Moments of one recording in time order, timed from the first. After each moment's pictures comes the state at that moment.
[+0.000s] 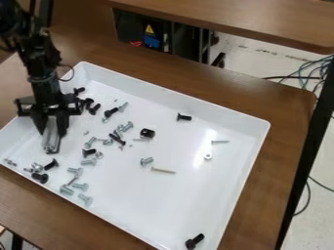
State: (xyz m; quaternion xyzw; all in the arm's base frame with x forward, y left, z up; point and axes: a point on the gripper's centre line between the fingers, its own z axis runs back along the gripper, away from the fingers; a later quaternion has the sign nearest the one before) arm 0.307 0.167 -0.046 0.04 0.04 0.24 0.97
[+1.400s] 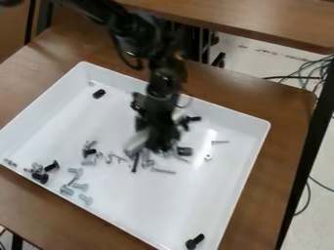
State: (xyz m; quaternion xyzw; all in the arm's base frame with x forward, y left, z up) arm 0.337 -0.061 -0.053 0.04 0.06 -0.22 0.97
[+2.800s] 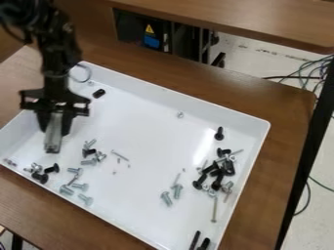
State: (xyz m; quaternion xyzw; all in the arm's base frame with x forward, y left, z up) arm 0.284 0.141 -0.023 0.11 0.09 0.28 0.95
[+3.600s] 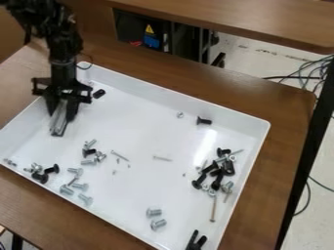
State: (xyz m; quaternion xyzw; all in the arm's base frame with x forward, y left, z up) arm 0.341 0.177 -0.046 0.09 0.09 0.20 0.97
